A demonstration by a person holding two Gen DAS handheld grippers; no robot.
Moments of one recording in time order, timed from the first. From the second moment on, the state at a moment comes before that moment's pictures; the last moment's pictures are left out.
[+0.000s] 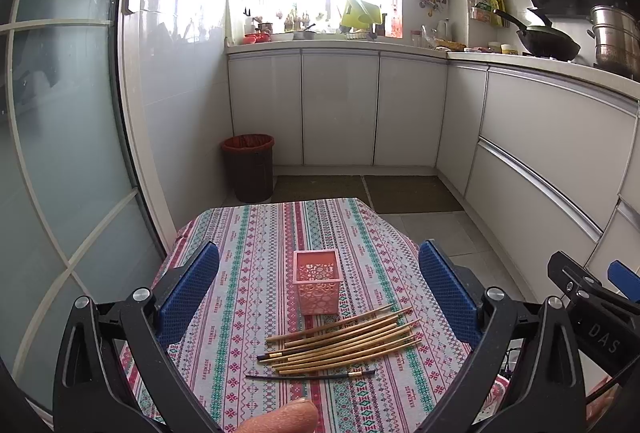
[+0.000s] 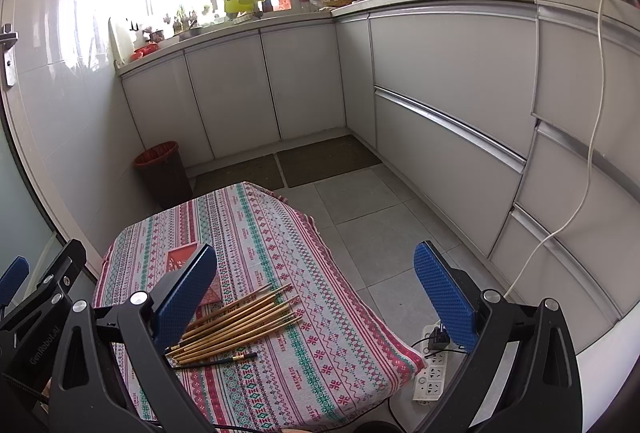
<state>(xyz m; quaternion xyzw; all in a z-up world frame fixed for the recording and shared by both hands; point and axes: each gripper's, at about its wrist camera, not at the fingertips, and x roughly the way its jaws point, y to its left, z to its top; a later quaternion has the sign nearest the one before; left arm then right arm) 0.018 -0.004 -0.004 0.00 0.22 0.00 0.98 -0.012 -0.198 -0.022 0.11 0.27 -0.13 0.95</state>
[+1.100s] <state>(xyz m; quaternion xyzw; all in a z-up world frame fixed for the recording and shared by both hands) 0.135 -0.045 -0.189 0.11 0.61 -0.24 0.74 0.020 -0.287 -0.079 0.38 0.36 -0.02 0.85</state>
